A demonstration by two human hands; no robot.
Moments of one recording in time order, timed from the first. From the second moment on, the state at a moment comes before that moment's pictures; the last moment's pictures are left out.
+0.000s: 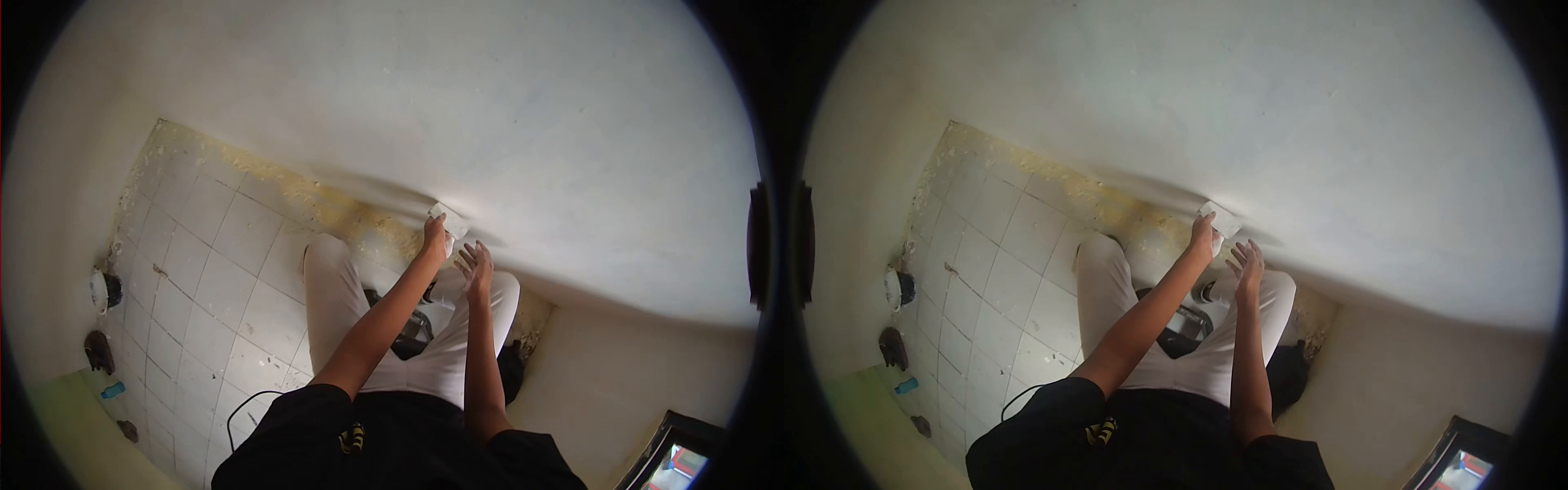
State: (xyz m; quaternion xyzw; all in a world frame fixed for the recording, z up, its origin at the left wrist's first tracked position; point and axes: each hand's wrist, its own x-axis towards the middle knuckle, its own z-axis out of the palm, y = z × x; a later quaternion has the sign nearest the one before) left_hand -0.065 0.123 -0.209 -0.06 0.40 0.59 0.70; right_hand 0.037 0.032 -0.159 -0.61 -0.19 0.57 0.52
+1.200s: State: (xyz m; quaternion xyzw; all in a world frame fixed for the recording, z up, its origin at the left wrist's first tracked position) left_hand -0.046 0.190 -0.210 -0.30 0.48 0.57 0.60; right_hand 0.054 0.045 -0.172 -0.61 -0.17 0.60 0.50
